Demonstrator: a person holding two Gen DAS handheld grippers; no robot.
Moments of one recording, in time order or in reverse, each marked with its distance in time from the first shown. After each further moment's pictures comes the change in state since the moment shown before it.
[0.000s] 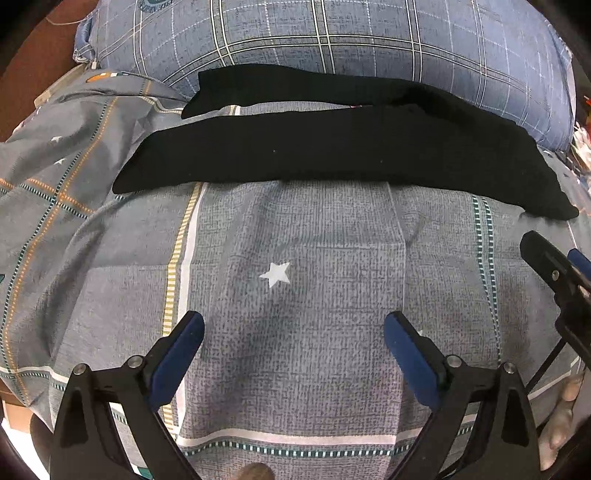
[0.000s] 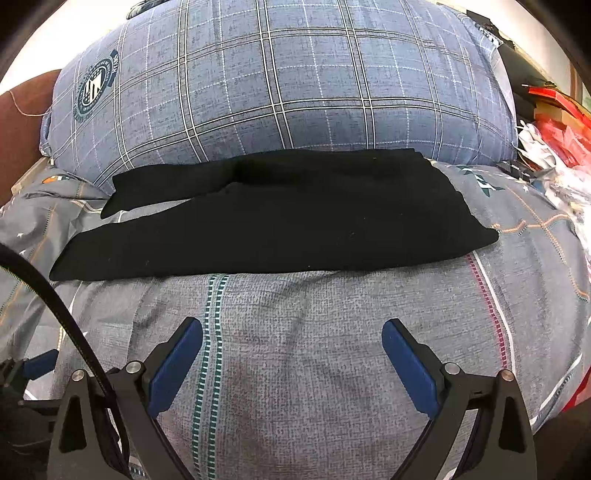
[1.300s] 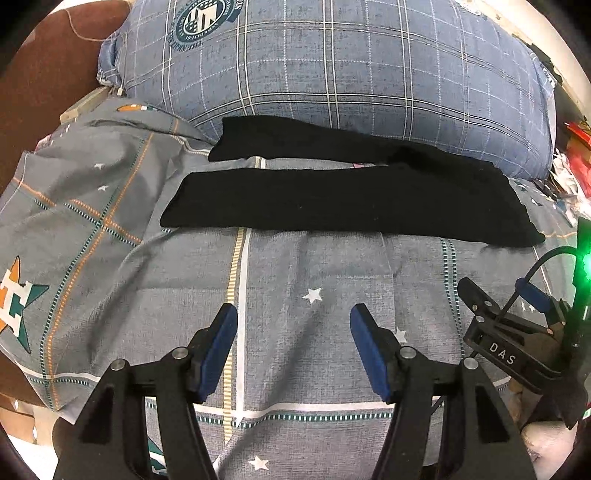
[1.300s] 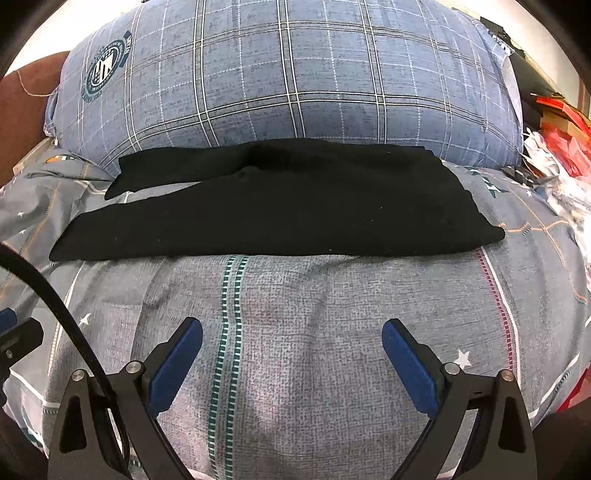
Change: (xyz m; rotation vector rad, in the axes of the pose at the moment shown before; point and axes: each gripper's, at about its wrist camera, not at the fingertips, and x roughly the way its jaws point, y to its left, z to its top) left arm -0.070 0.036 -0.003 -0.014 -0.128 -0.049; right arm 0.002 0.020 -0.007 -0.048 0.032 -0.018
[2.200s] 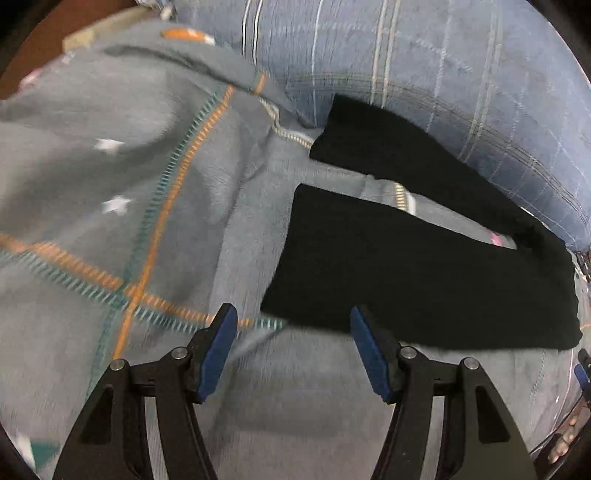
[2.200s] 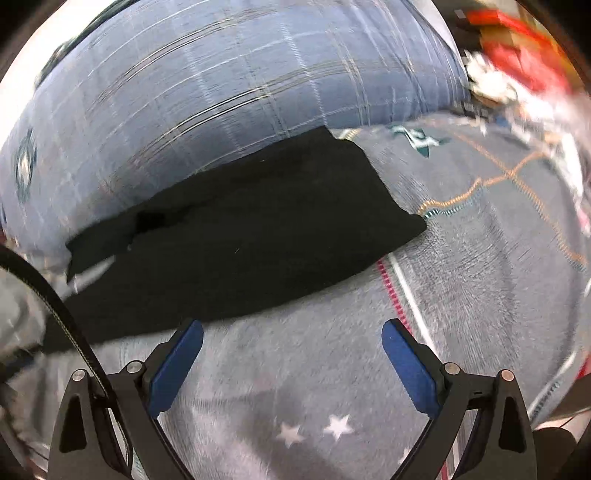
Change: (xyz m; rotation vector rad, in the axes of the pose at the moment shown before) left arm 0.125 0.156 0.093 -0.213 0.168 -0.008; right arm 0.022 -0.148 0.041 0.358 0.060 0.039
